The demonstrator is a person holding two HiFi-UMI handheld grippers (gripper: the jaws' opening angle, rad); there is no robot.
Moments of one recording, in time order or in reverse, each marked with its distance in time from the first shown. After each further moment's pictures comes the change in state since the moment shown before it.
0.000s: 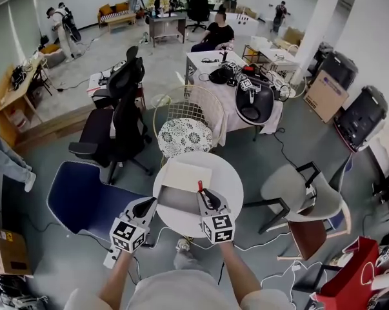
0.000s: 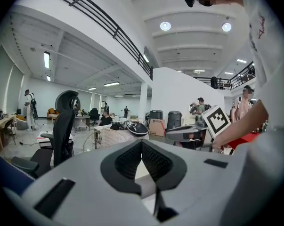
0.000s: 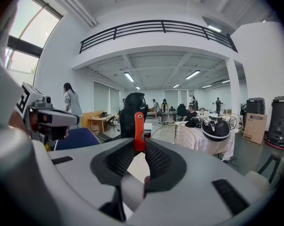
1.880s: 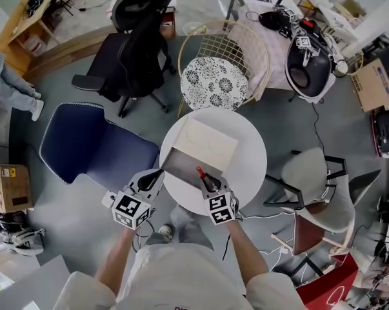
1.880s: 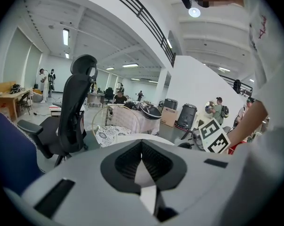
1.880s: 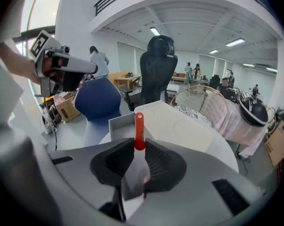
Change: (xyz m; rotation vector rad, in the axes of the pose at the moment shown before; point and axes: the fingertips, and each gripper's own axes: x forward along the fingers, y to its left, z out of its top) left arm 0.057 0.043 -0.094 -0.223 0.193 0.133; right arm 0.078 0.008 -0.177 -0.206 0.515 0.336
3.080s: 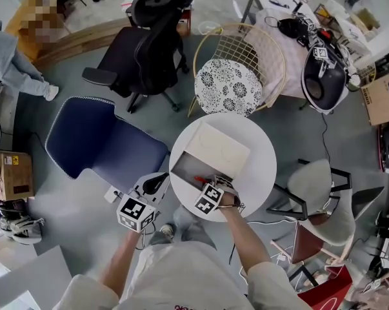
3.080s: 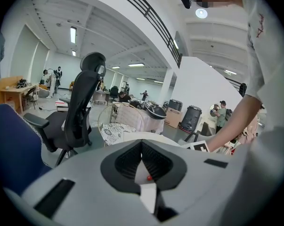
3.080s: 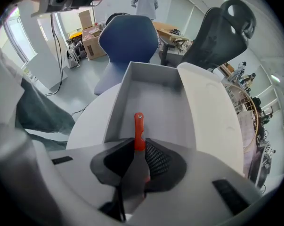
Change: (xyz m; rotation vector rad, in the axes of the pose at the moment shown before) left arm -0.006 0.022 -0.009 -0.060 0.002 0.042; right arm 0.084 0.022 -0.073 -0.546 0.546 0.147
